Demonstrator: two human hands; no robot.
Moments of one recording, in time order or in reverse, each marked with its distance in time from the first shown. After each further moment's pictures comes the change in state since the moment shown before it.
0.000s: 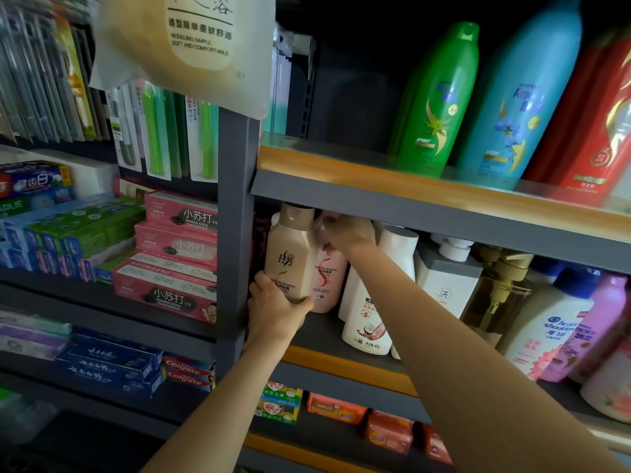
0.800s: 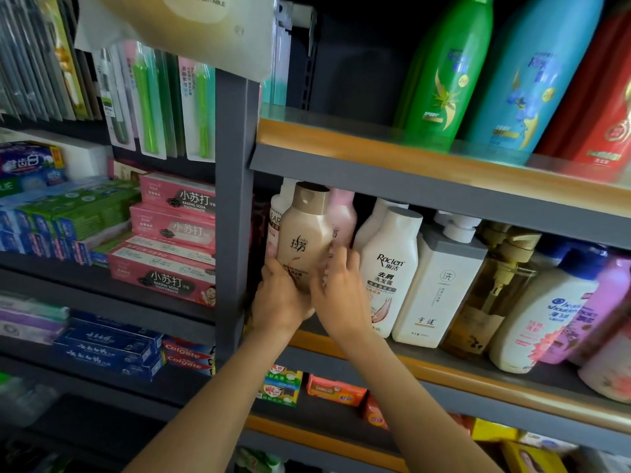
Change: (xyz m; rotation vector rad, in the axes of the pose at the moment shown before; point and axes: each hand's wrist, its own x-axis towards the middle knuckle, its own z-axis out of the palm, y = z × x) left_hand -0.009 -0.001 0.003 0.087 -0.068 0.120; right_hand -0.074 0.064 0.067 -0.071 0.251 -0.291
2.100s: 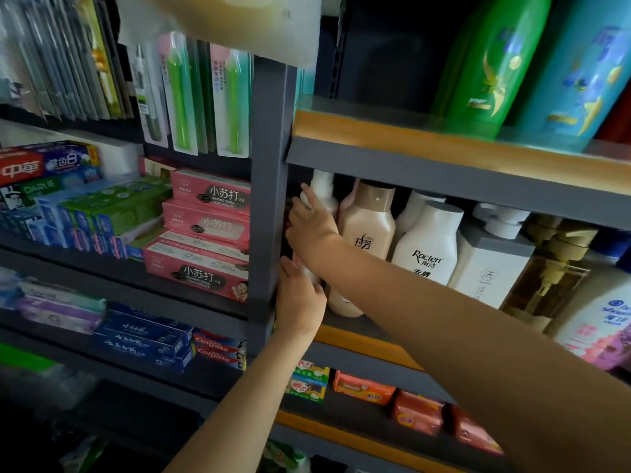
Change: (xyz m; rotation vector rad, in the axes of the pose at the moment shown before) left_hand 0.004 -0.021 -0.002 -0.060 0.032 0.025; right_hand 0.081 -0.077 0.025 -1.387 -0.527 -0.605
